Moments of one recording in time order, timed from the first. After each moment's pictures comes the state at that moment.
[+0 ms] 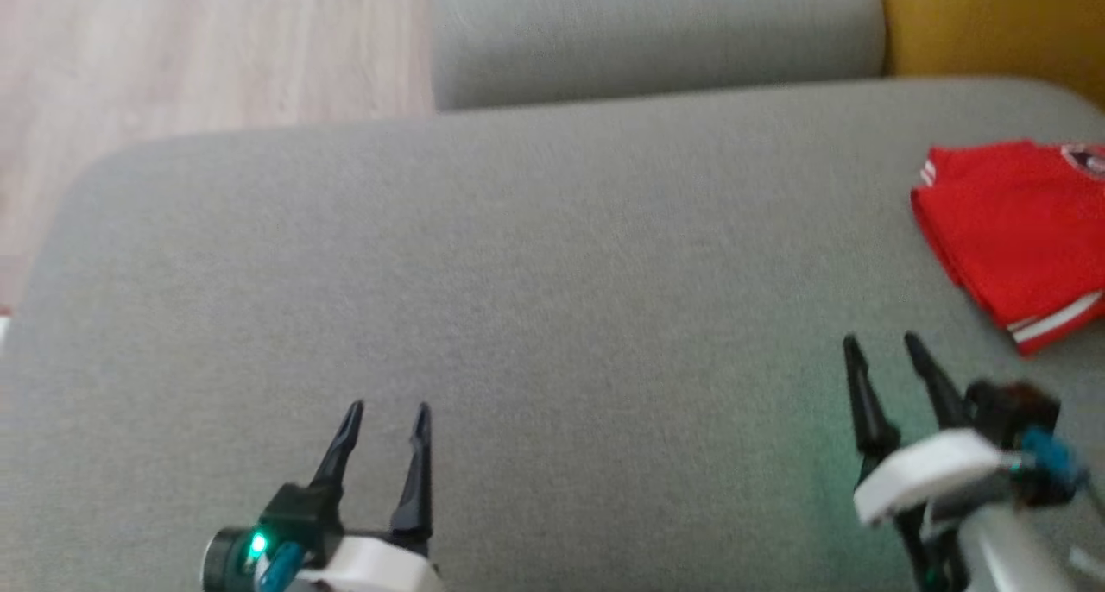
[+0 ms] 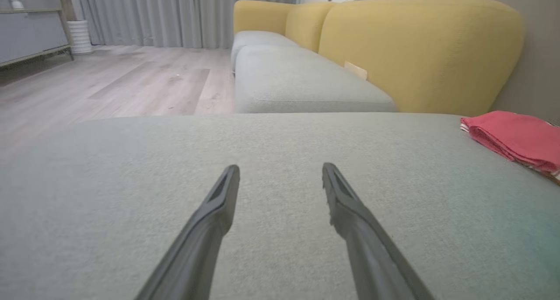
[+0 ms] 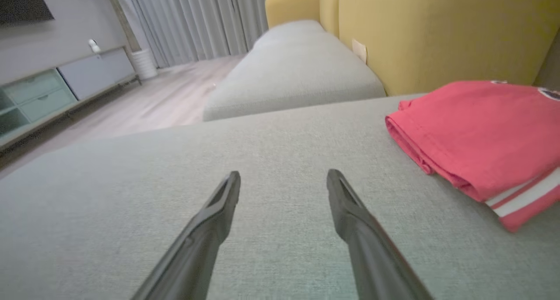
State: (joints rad) left arm 0.11 0.06 -0.33 0.10 -0.15 0.12 -0.25; right arm -0.14 -0.16 0.08 0.45 0.29 0.13 -0.10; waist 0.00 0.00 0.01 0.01
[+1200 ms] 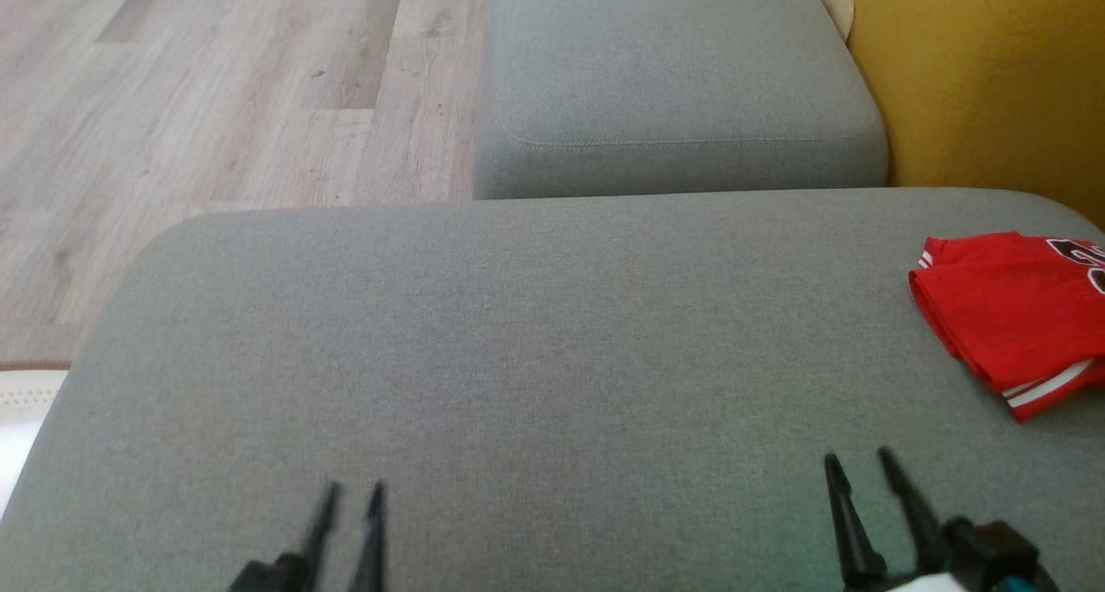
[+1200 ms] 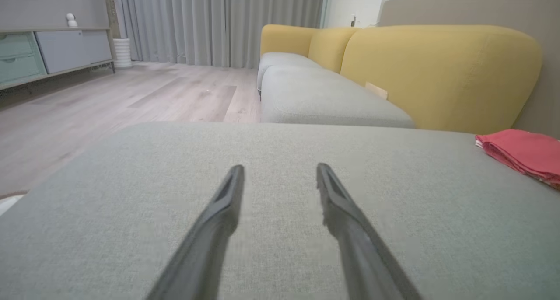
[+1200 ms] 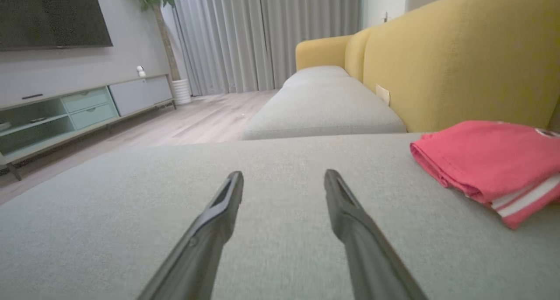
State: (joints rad) left arm 0.28 0.06 -0.23 0.07 -0.14 0.07 -0.25; right arm 0.19 -0.08 0.09 0.24 0.17 0.13 -0.25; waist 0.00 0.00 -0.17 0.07
